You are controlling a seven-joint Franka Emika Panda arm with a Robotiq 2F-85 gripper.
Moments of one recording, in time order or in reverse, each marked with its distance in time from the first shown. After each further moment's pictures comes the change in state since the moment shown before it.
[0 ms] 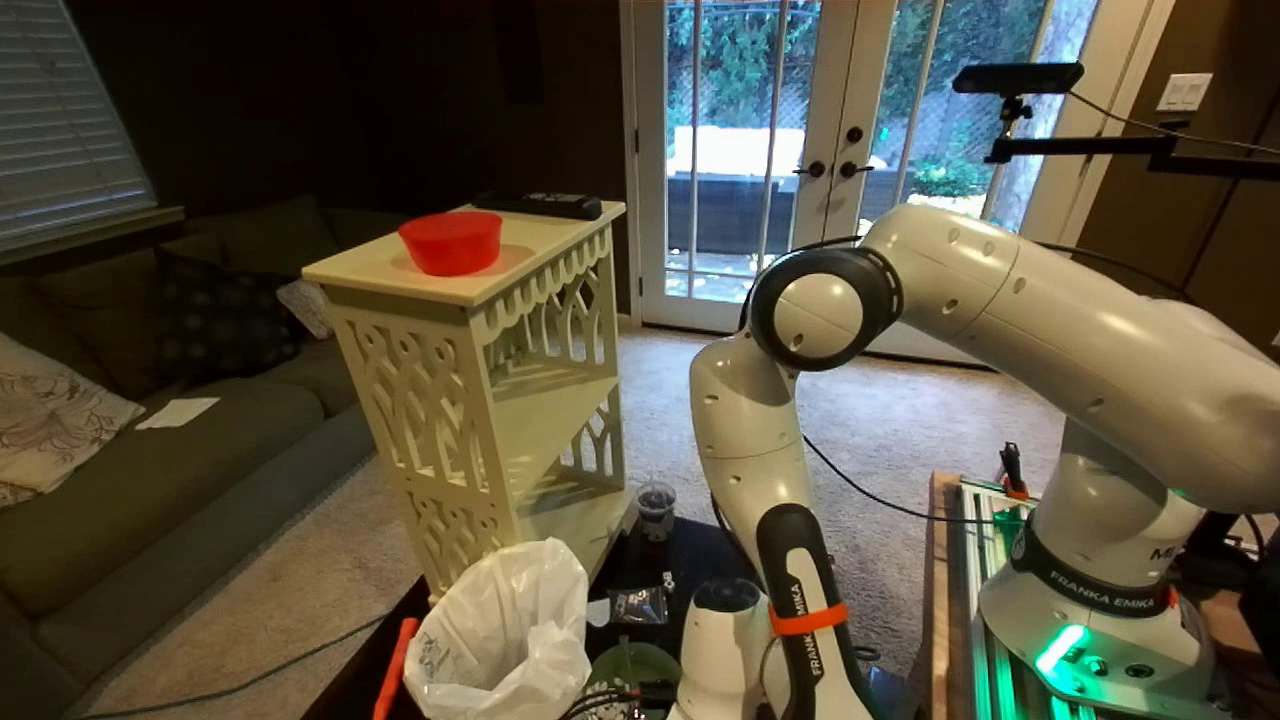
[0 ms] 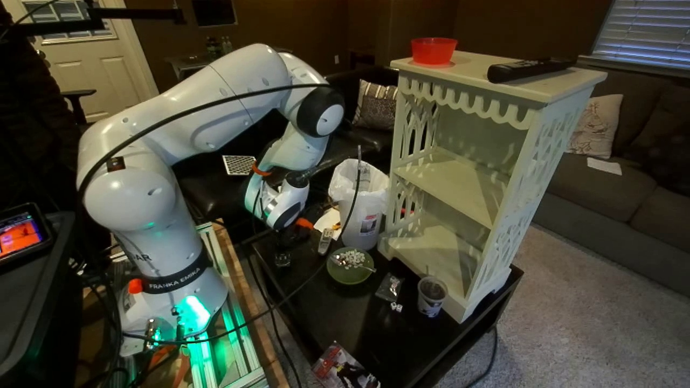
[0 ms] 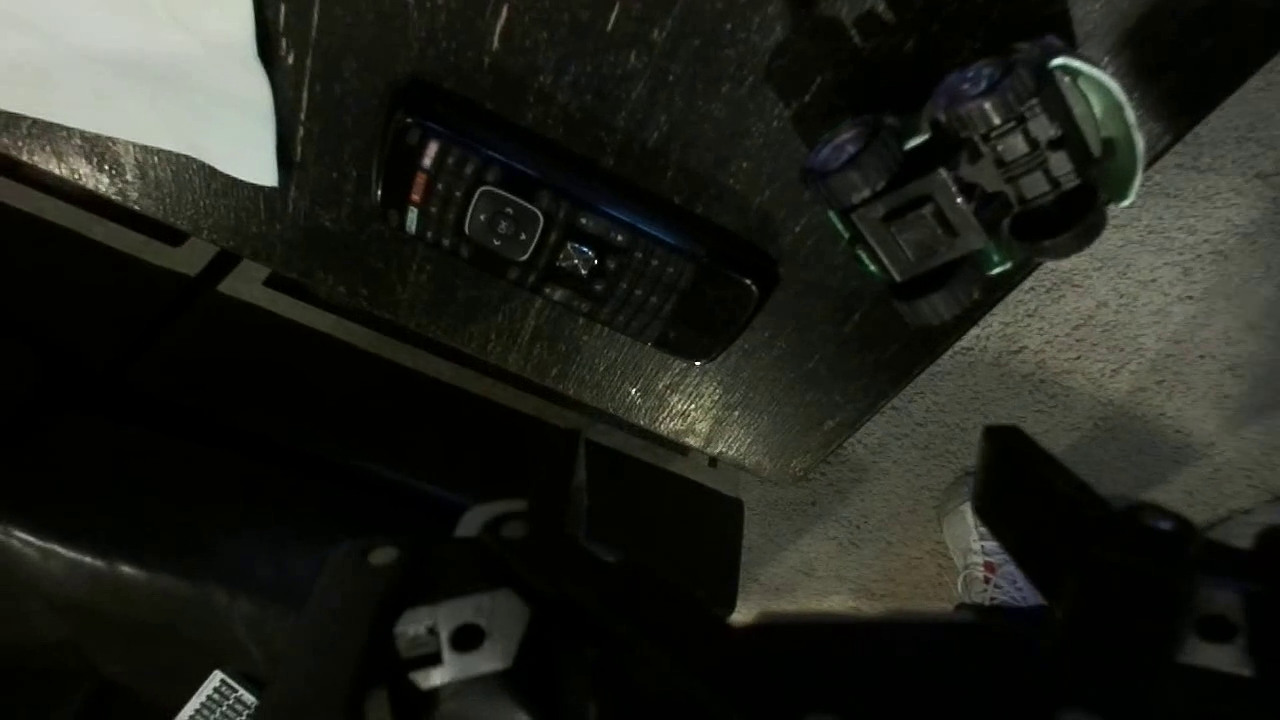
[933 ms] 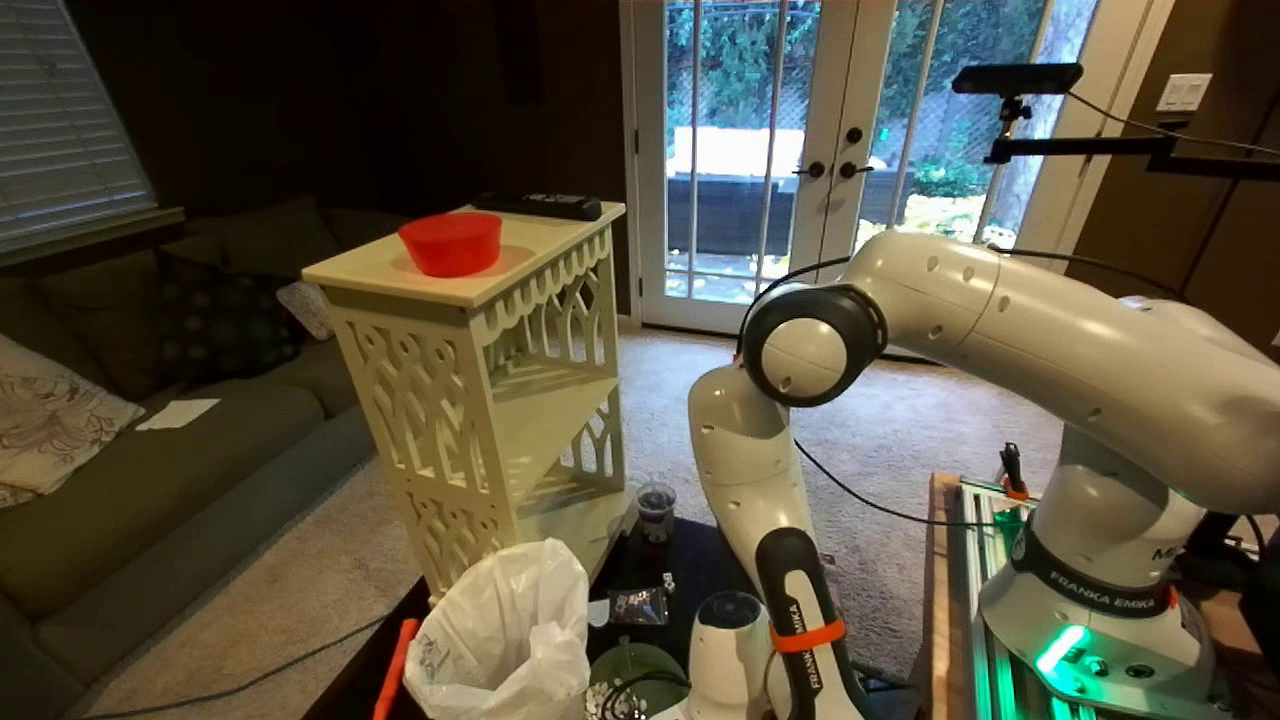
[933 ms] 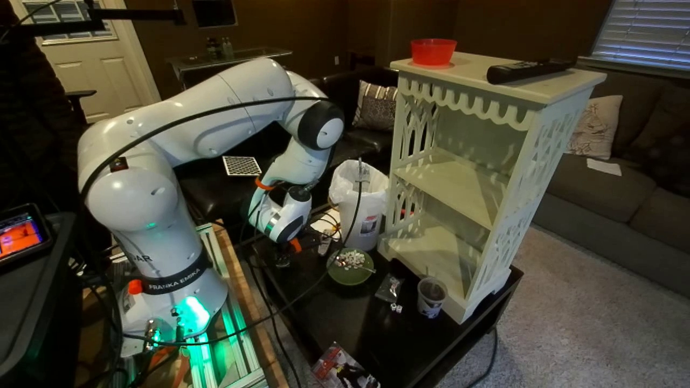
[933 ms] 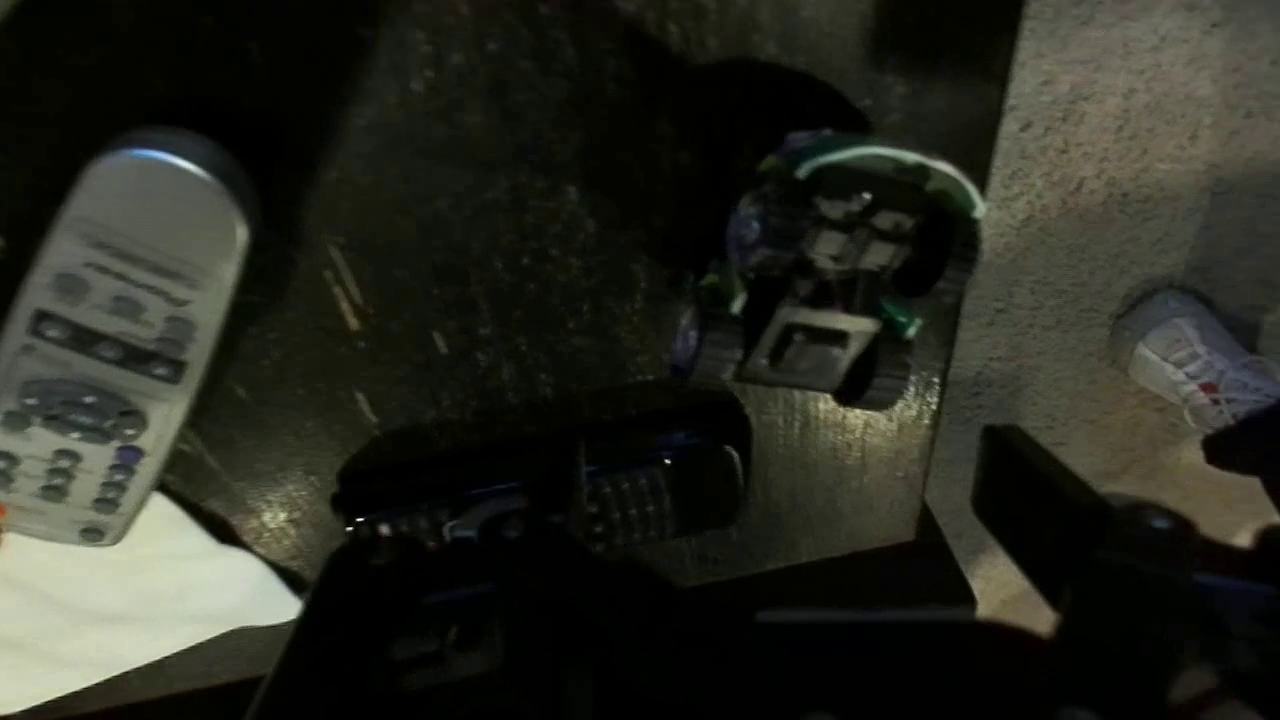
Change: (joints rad) arm 0.024 0.093 -0.068 0.068 -0.029 -0.018 0.644
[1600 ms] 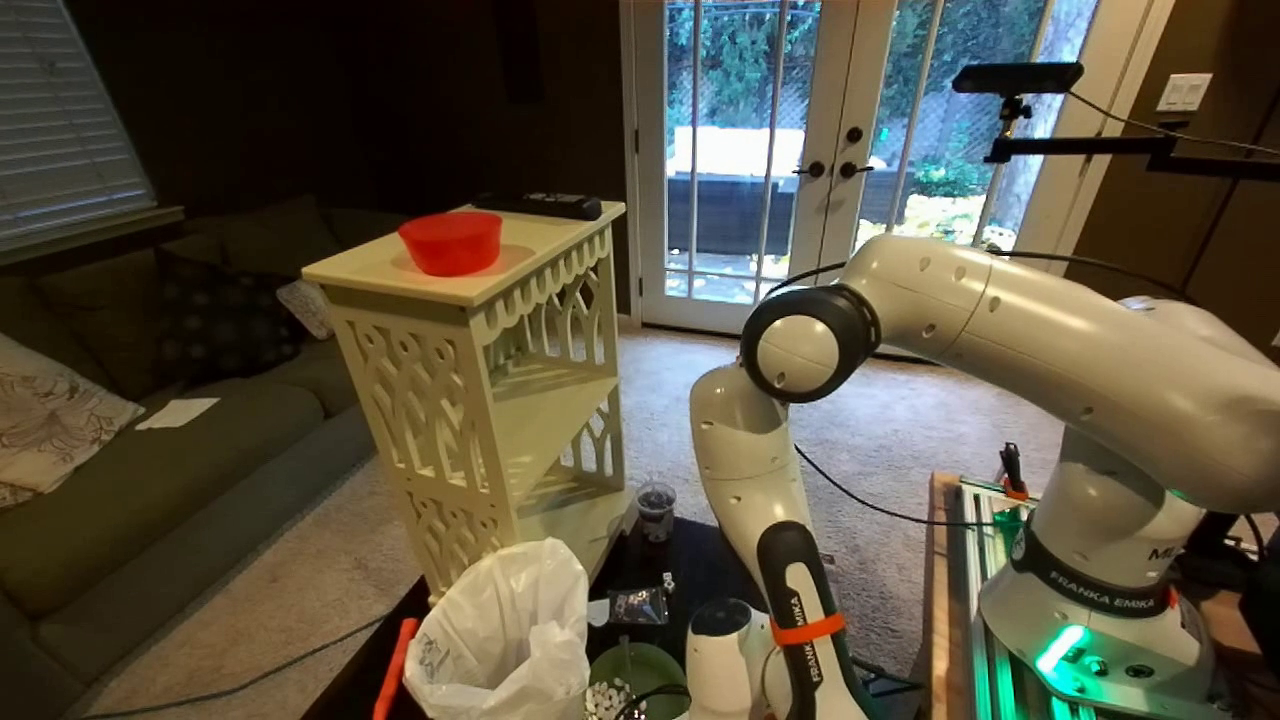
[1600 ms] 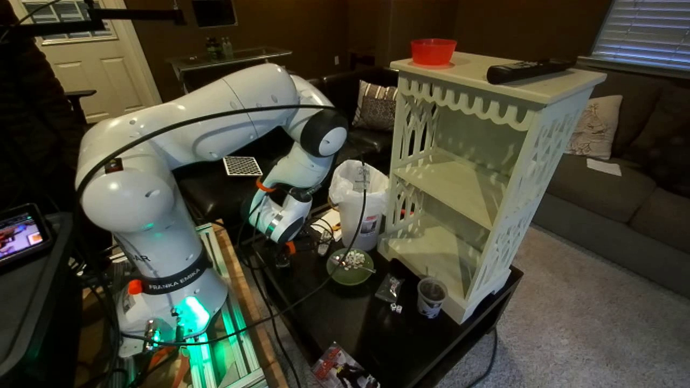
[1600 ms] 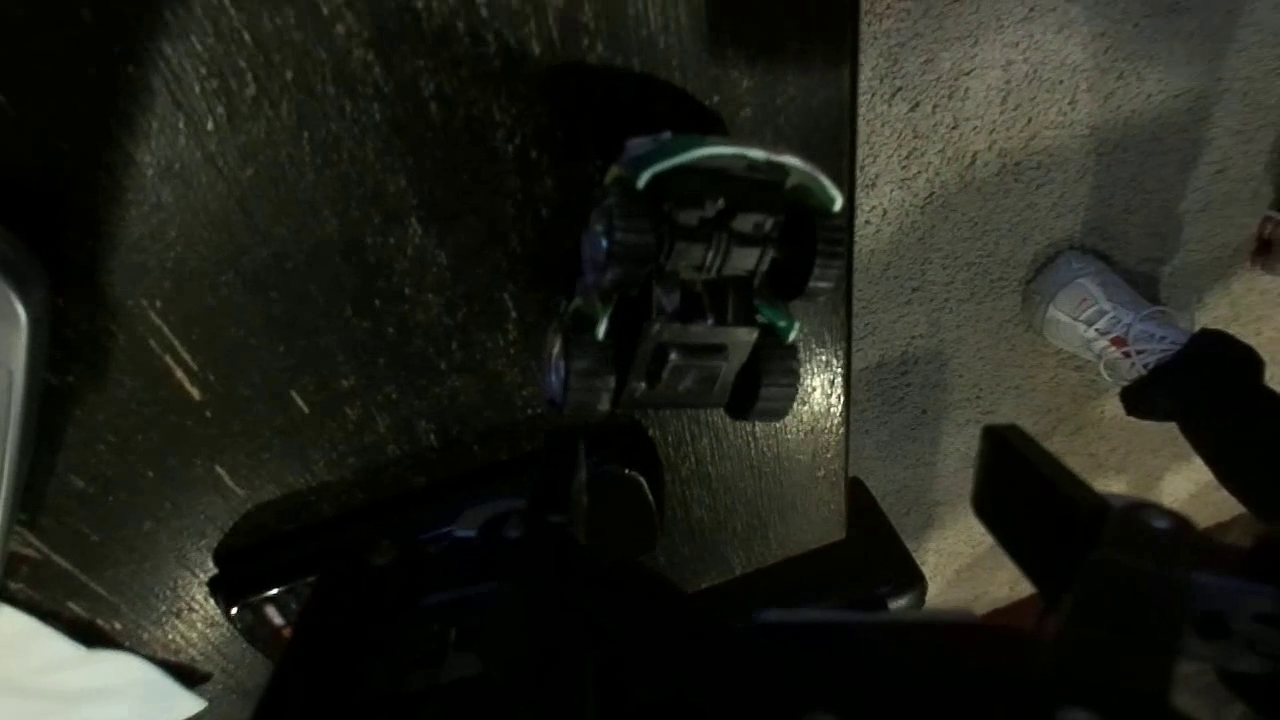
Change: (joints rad) arm -0.050 0.028 0.030 0.019 -0.083 -0.112 0.115
